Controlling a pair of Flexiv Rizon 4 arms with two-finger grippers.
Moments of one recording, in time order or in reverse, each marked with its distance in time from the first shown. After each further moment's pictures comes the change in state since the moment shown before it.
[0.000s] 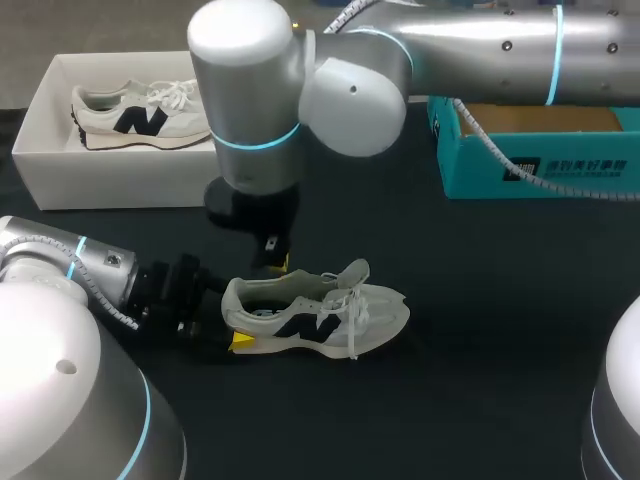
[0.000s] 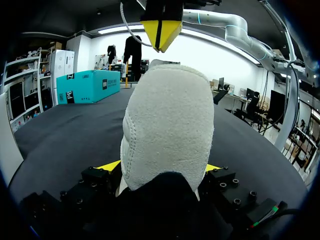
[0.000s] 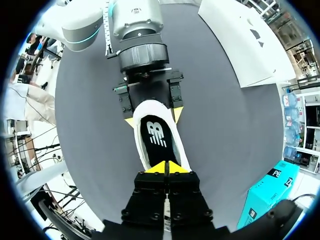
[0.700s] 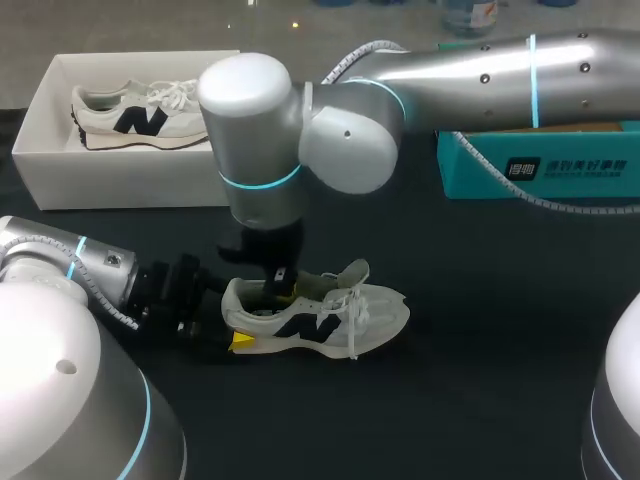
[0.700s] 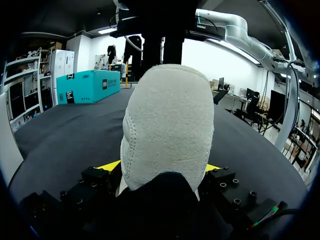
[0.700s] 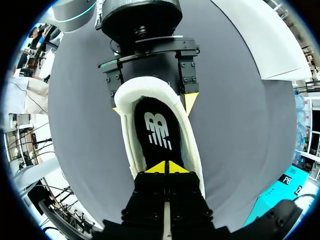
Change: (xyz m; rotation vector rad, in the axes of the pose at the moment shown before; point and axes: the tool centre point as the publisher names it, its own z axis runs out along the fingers) left arm 0.000 0.000 0.000 0.000 0.000 0.000; right arm 0.006 -0.011 0.060 0.051 0.055 -0.038
